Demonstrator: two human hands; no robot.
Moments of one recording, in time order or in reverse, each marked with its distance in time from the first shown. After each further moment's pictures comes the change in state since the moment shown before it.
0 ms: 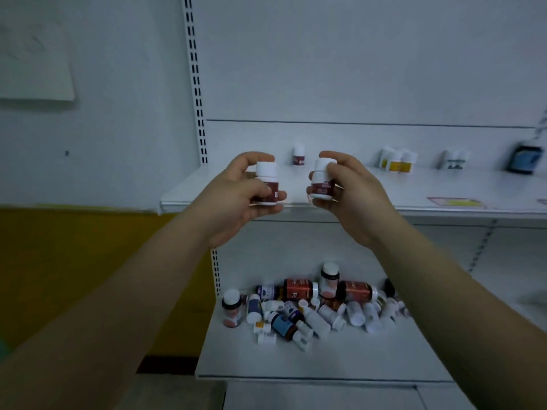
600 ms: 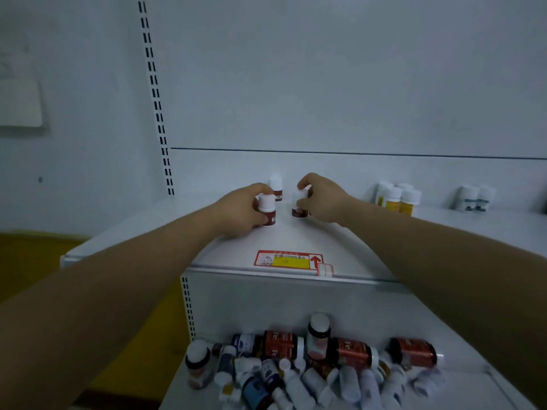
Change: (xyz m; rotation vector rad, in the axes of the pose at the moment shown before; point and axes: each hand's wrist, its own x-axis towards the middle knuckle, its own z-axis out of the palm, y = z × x) left_hand 0.191 -0.052 0.028 1.090 0.052 -0.059; right_hand 0.212 0.033 -0.087 -1.105 -0.204 -0.074
